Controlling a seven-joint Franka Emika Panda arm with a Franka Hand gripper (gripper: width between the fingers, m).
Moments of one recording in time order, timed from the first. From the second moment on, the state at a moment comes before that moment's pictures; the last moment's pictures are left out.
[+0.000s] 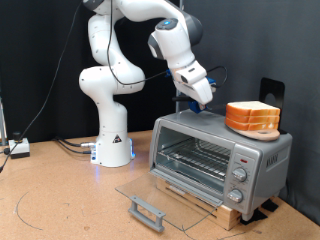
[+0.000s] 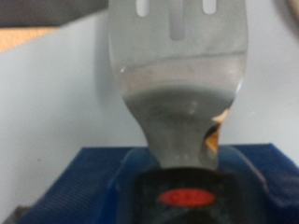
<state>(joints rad) 0.04 -0.76 0.35 -2.80 0.84 2.06 -0.86</state>
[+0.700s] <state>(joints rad) -0.06 -0.79 0.26 -2.79 0.82 2.08 -0.87</state>
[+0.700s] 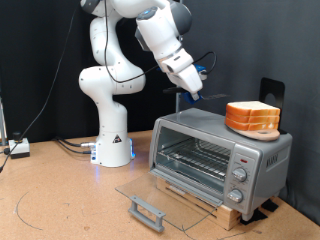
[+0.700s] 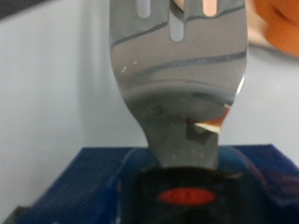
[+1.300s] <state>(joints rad) -0.22 -0.78 0.10 -2.76 0.70 1.98 -0.90</state>
